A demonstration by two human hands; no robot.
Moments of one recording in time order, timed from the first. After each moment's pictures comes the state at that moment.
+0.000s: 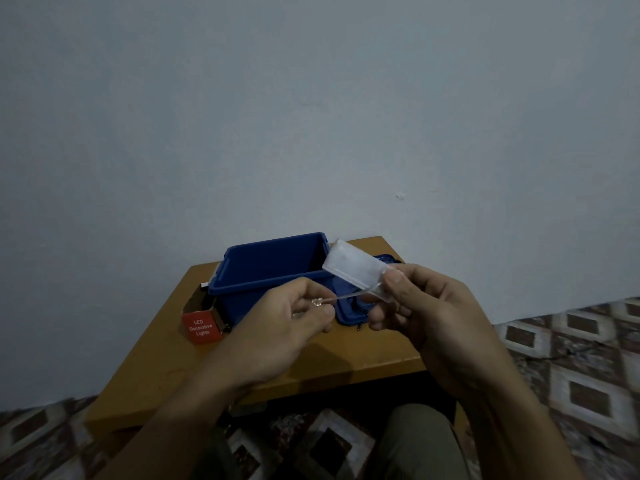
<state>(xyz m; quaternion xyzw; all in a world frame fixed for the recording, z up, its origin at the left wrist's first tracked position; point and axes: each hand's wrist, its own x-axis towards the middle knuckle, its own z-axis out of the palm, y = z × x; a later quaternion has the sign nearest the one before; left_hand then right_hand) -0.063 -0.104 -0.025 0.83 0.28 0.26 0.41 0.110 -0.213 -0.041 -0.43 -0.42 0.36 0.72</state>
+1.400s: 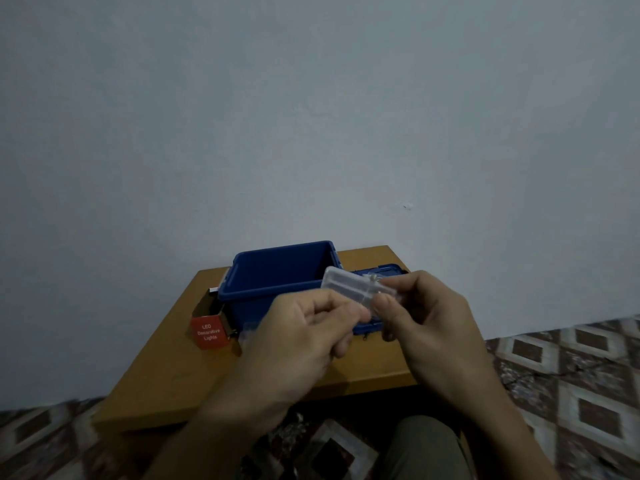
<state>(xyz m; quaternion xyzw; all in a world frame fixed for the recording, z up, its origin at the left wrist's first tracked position) -0.065 -0.150 -0.007 0.74 0.24 0.33 0.54 0.095 -0.210 -0.044 -0.57 -0.49 0.13 0.65</state>
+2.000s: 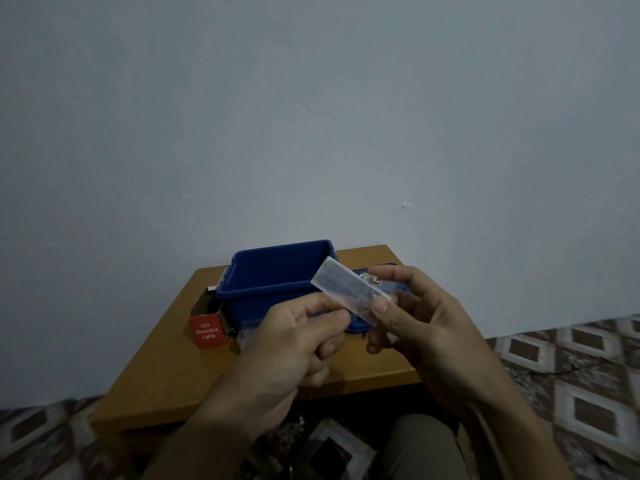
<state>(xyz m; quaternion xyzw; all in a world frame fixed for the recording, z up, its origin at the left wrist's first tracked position) -0.066 -0.140 -0.020 0.65 0.23 0.30 0.66 0.101 -0.212 -0.042 -0.42 -0.47 0.36 0.69</state>
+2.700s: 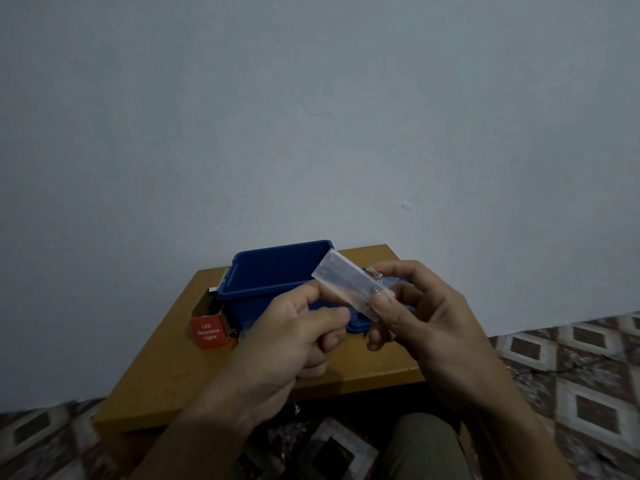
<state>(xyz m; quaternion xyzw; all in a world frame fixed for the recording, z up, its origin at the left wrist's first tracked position) -0.068 -0.138 -0.010 0.66 0.23 0.28 0.66 0.096 -0.218 -0.036 -0.42 -0.52 0.30 0.68</state>
